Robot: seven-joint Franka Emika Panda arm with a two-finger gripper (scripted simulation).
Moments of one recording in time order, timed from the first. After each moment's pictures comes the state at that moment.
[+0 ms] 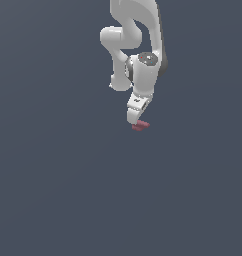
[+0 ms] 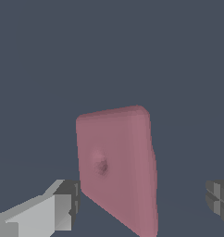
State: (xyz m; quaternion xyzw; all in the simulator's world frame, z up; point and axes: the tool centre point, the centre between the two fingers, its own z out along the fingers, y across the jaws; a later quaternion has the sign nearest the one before) arm -0.157 0.093 0.125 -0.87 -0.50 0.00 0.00
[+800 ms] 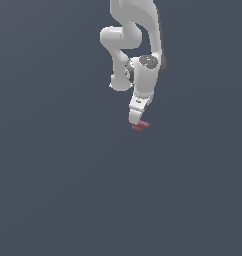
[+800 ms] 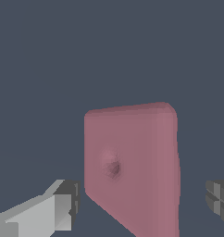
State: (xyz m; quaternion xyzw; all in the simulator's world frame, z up) arm -0.169 0.098 0.111 -0.85 -0.53 0.00 0.00
